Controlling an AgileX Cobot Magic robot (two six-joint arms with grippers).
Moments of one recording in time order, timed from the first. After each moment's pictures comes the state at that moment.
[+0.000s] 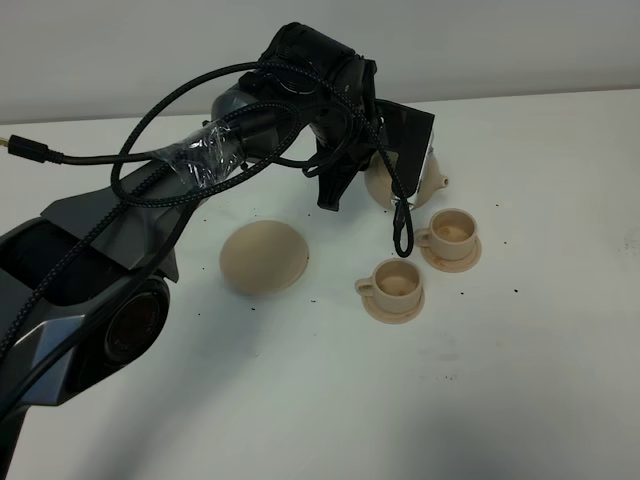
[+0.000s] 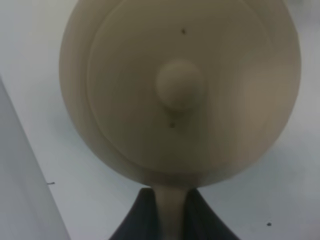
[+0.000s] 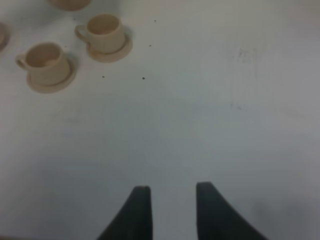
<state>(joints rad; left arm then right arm) -0.59 2.45 -2.24 0.17 0.87 1.29 0.06 0.06 -0.48 0.23 1.08 -0.21</state>
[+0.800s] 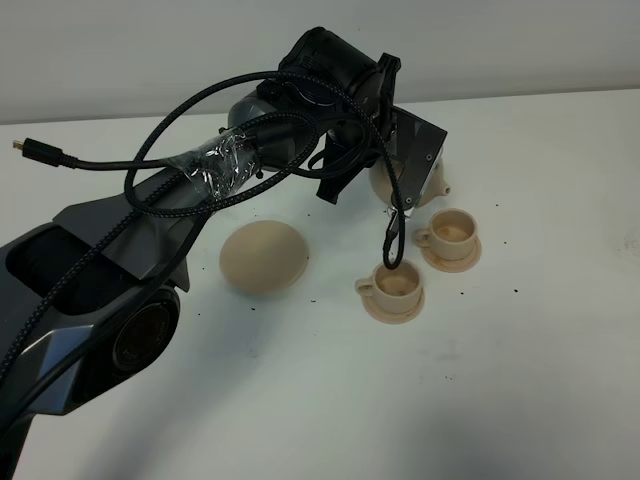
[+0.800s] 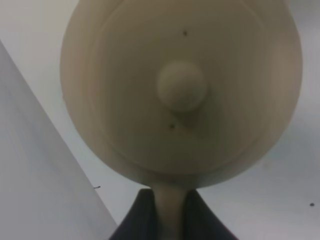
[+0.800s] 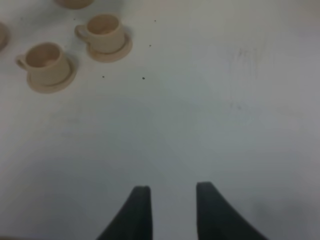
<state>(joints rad) -0.63 2.45 -2.24 0.28 0.84 1.40 0.06 0.06 -0.48 0.23 1.08 -0.21</state>
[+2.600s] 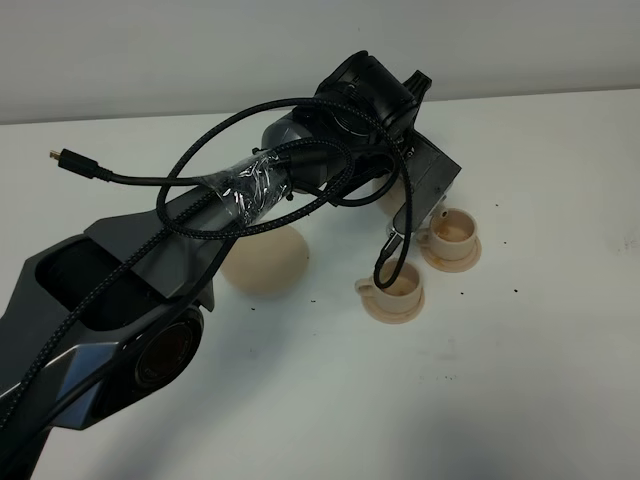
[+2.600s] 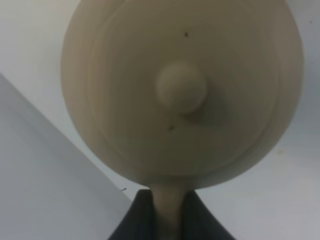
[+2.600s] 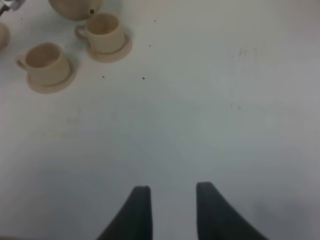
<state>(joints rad) -0.69 2.48 -2.24 0.46 0.83 1.45 0.06 0.06 -0.48 0.23 1.08 -0.21</state>
